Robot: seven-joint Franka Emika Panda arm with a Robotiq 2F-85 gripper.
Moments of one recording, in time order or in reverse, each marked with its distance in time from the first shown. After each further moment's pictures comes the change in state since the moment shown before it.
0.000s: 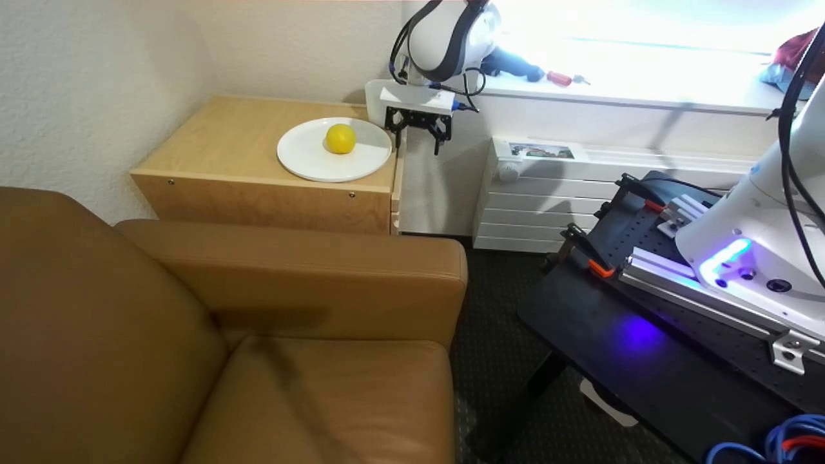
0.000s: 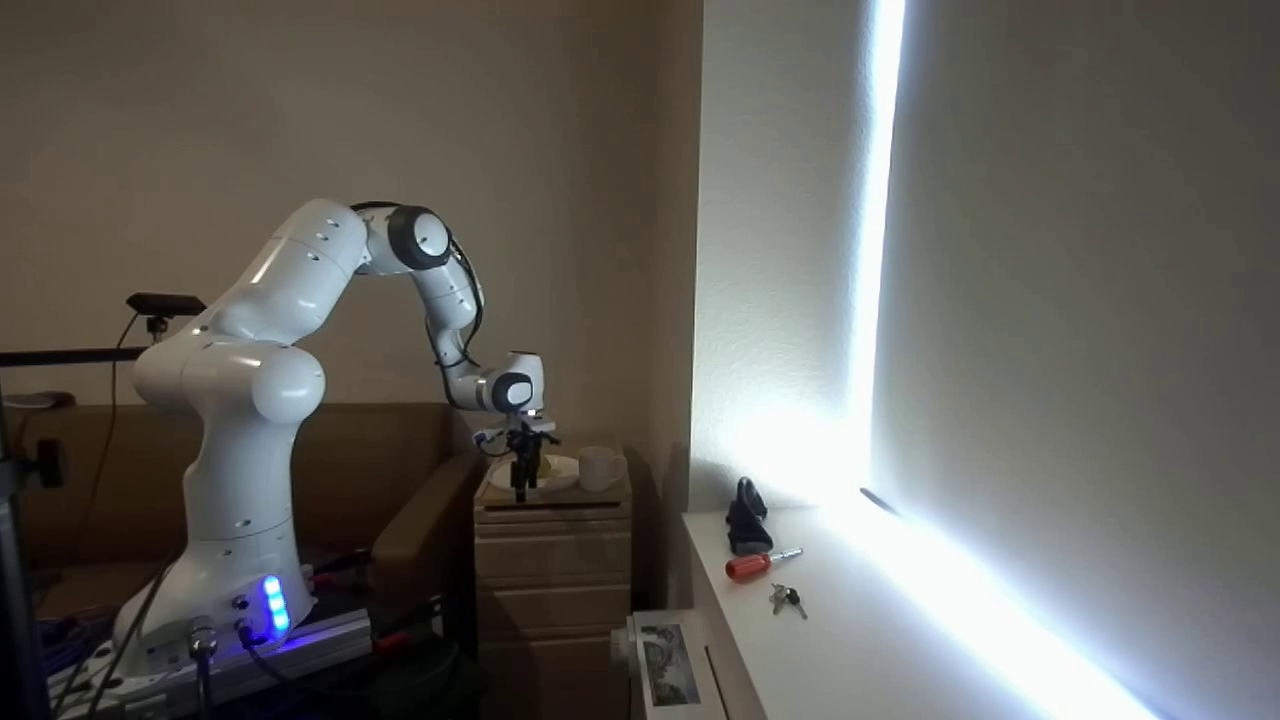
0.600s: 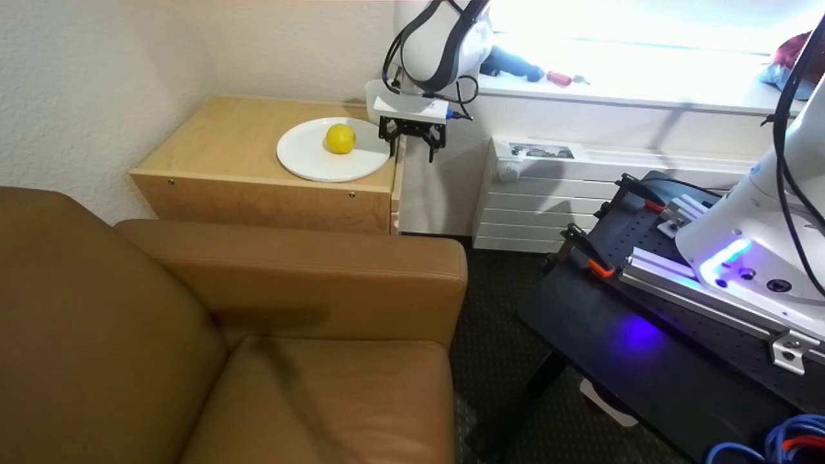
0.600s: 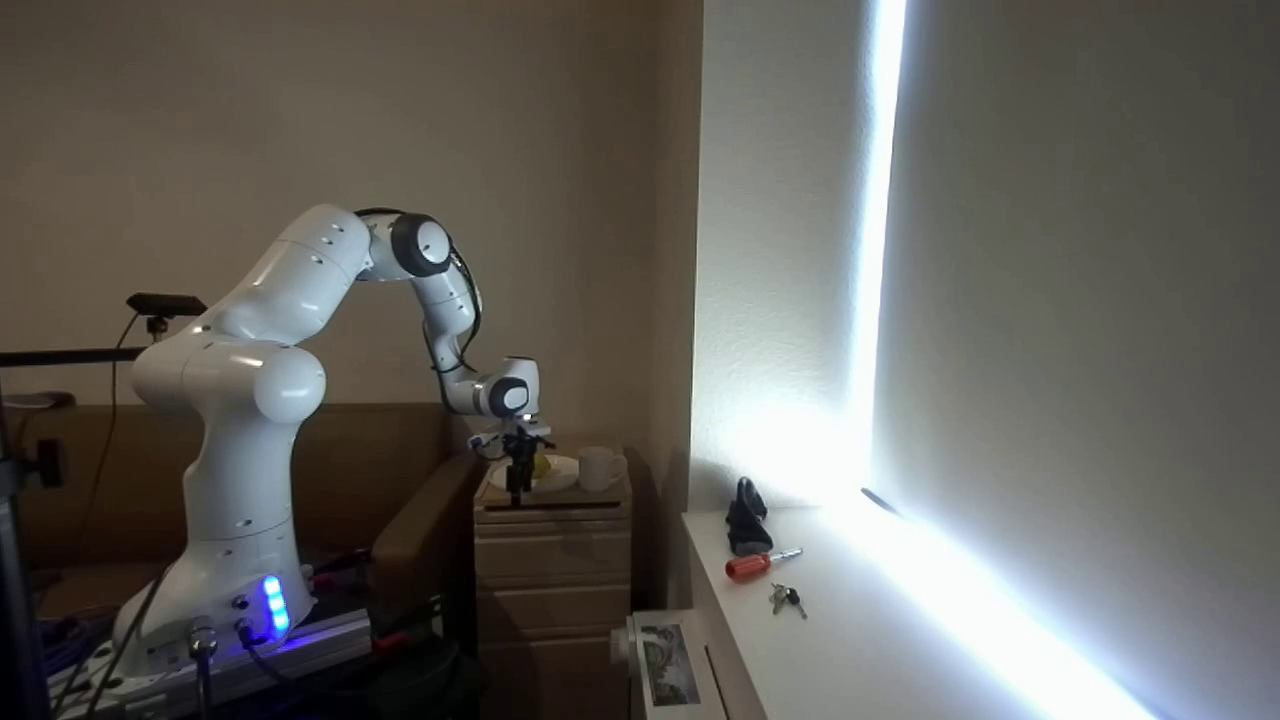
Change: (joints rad) arm 0.017 0.041 0.012 0.033 -0.003 0.000 0.000
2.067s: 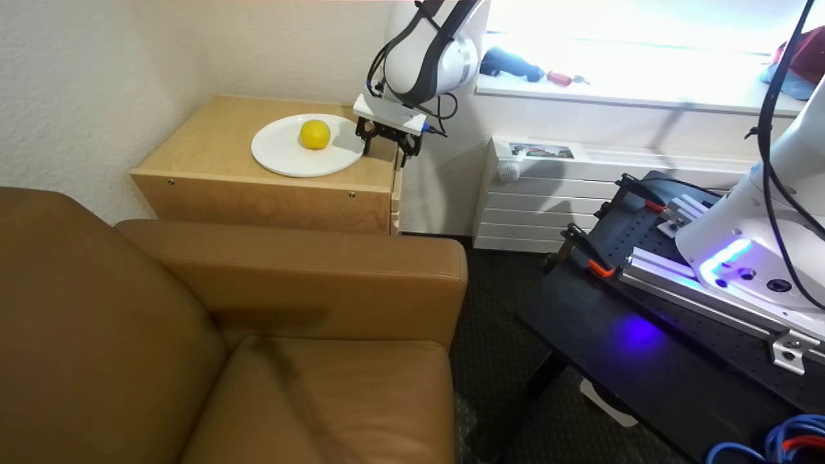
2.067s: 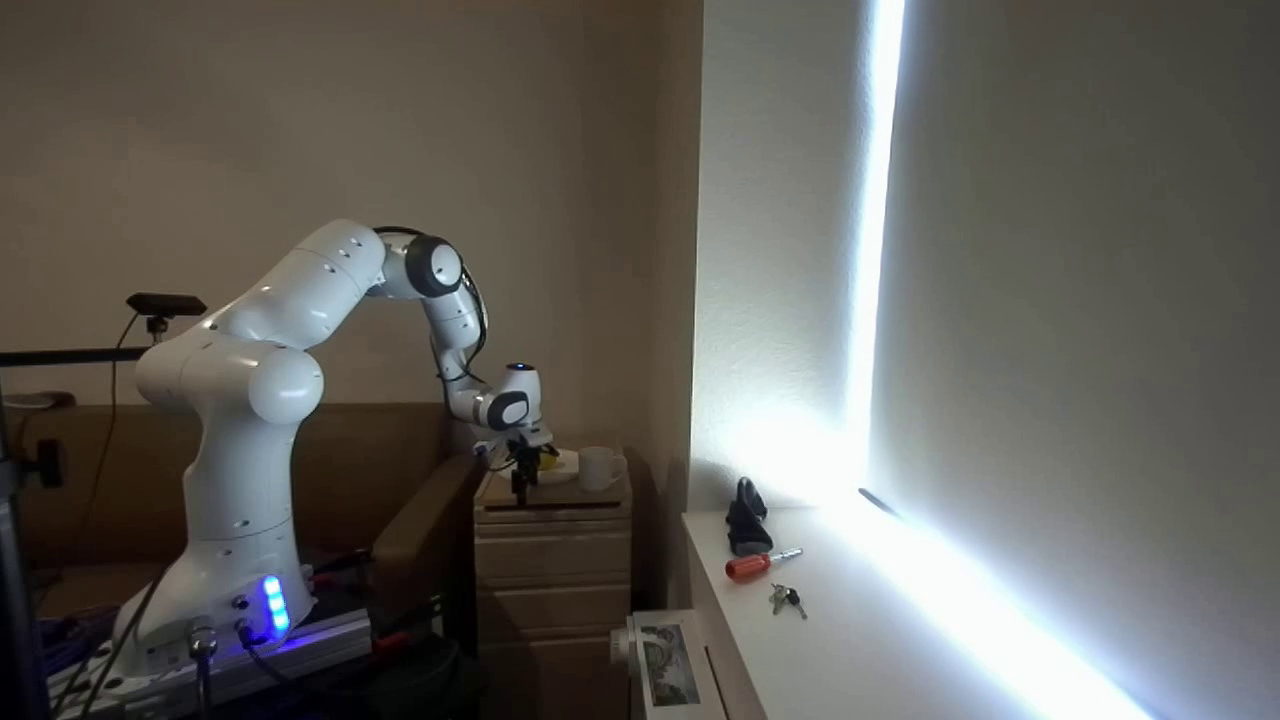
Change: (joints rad) arm -0.046 0.109 0.077 0.103 0.104 0.177 -0.036
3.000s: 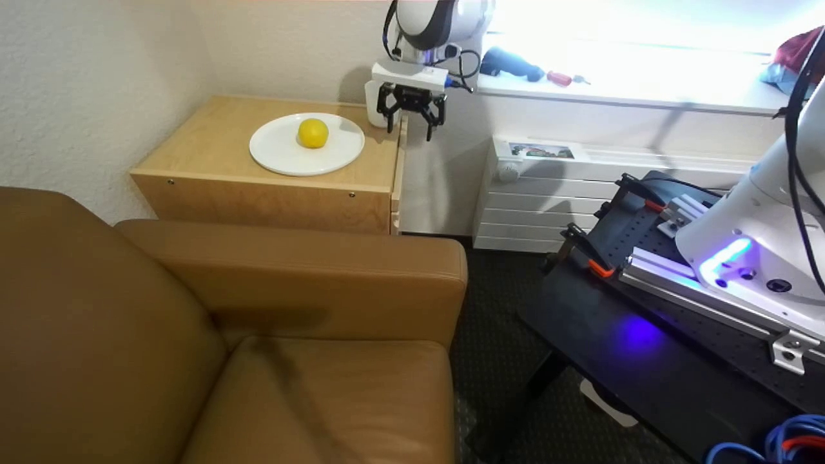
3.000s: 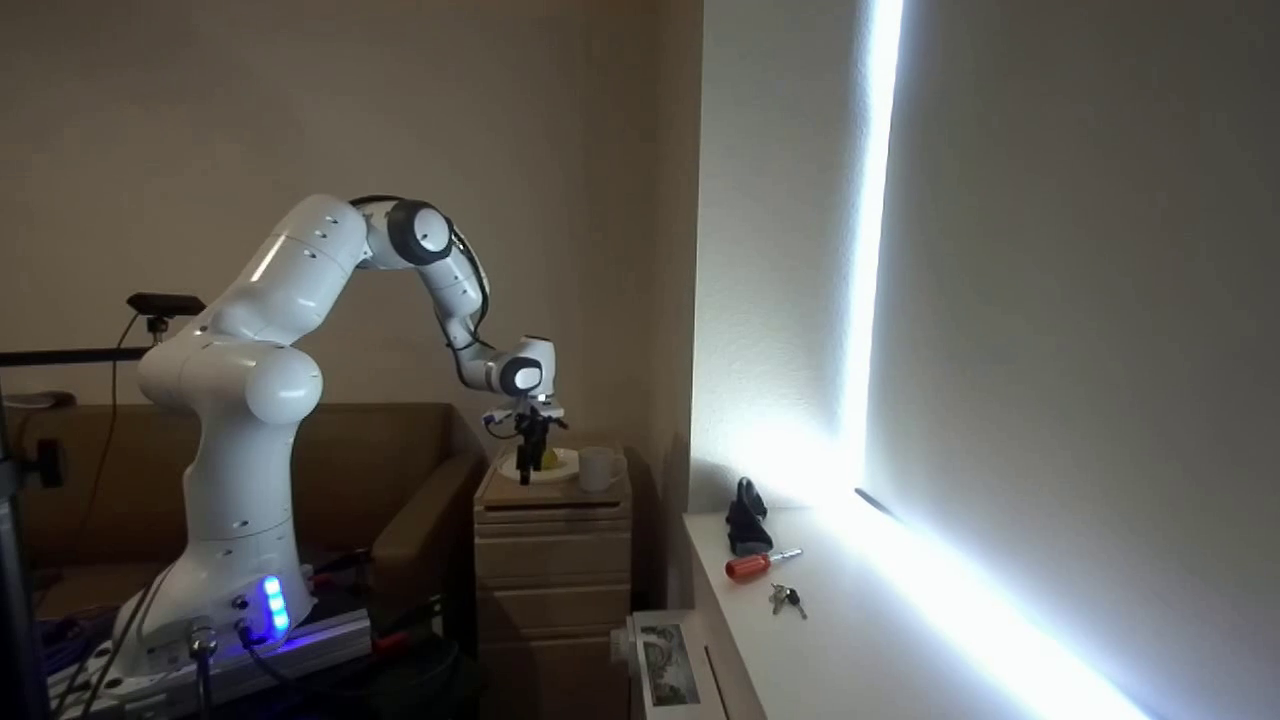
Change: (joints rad) arm -0.023 -0.185 -0.054 -0.071 -0.023 -0.283 -0.030
